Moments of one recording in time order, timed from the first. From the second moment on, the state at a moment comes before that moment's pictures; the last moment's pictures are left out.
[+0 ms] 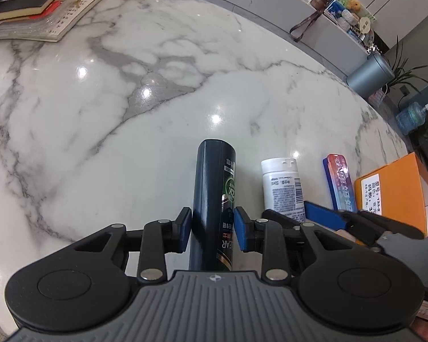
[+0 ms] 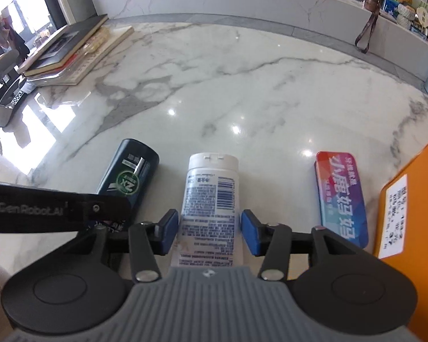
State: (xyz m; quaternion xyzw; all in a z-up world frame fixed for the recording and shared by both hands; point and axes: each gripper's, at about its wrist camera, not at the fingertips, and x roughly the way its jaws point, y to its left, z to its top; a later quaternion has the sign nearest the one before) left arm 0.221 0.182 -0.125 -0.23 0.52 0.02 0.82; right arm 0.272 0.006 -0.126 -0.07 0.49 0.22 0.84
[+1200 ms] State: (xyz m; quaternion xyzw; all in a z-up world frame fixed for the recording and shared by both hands) left arm 0.178 0.089 -0.025 -0.10 0.46 -0.07 0.88; right arm 0.193 -0.083 -0.027 -0.01 0.43 0.22 0.87
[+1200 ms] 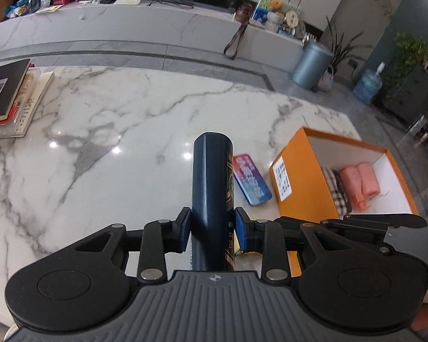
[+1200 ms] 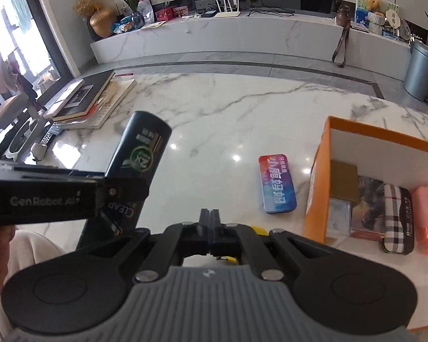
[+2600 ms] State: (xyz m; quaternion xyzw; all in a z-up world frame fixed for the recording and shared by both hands) left arm 0.120 0.066 -0.062 -0.02 0.52 -0.10 0.85; right arm 0.090 -0.071 -0.124 -0.22 0.51 0.39 0.73
